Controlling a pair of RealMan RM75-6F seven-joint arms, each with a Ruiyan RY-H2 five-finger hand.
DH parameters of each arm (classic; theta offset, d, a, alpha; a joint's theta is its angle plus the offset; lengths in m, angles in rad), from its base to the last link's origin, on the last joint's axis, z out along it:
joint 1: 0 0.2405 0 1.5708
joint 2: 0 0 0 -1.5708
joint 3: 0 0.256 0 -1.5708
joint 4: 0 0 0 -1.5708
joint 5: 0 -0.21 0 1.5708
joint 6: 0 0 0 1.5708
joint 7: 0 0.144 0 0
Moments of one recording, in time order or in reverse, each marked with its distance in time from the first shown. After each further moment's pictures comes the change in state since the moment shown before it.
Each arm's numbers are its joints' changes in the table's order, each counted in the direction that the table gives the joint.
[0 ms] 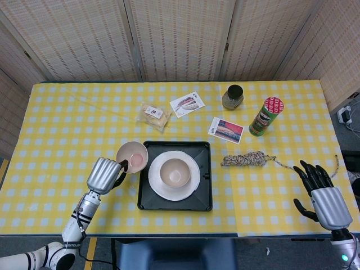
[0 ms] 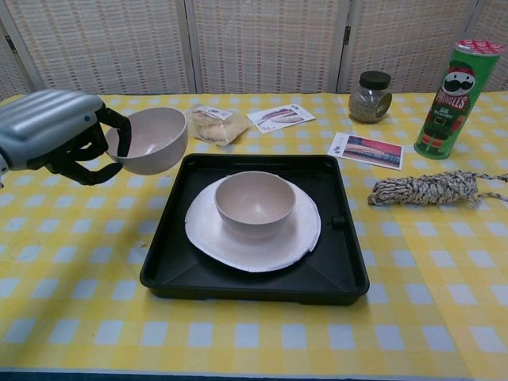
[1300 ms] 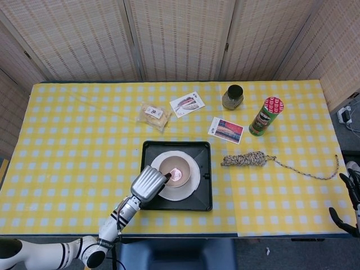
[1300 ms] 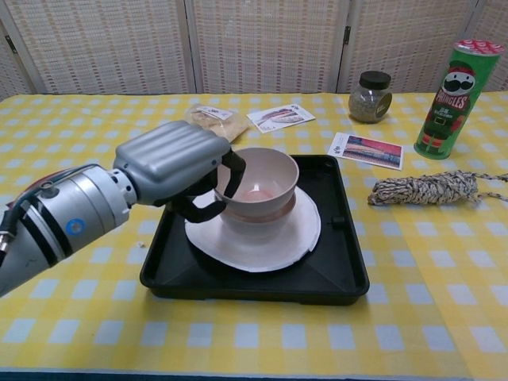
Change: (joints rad) left arm -0.168 0.222 -0.018 0.079 0.014 -0.155 0.166; right arm -0.152 -0.057 -0.002 0.068 -0.045 0.176 0.176
